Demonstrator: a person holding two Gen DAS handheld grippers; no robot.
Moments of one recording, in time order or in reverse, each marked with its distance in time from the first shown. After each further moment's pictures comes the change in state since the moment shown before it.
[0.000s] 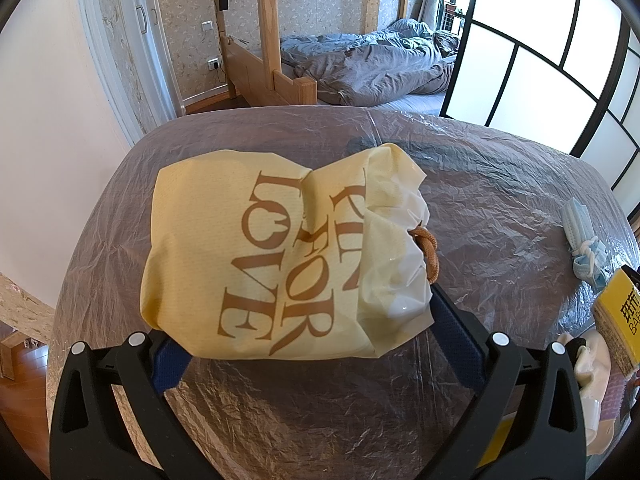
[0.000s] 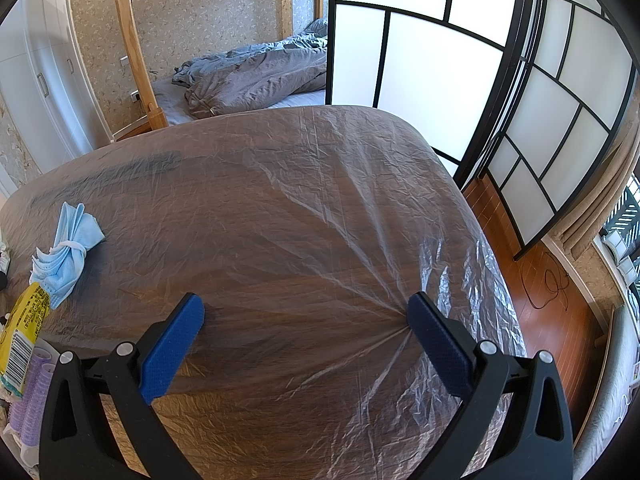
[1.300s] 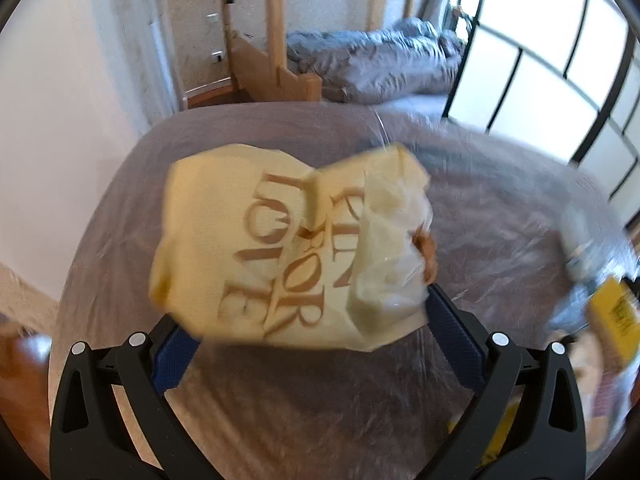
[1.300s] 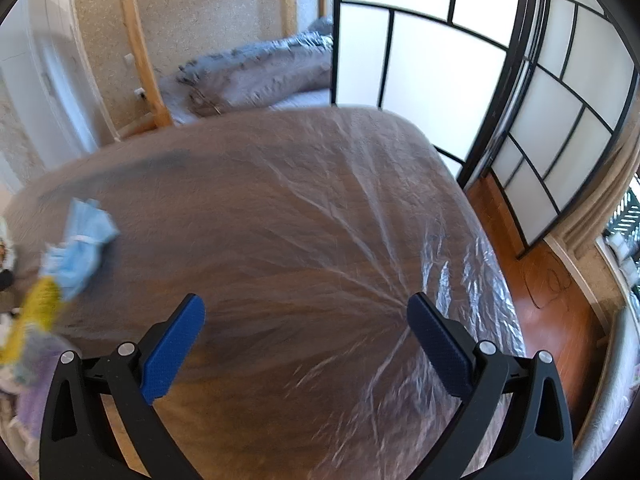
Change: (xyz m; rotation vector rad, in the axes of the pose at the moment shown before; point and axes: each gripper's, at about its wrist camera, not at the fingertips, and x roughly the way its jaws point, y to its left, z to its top) left arm -0.018 0.013 -0.001 -0.063 -0.010 -0.031; right arm -0.027 0.001 -0.010 -0.020 -0.057 0.062
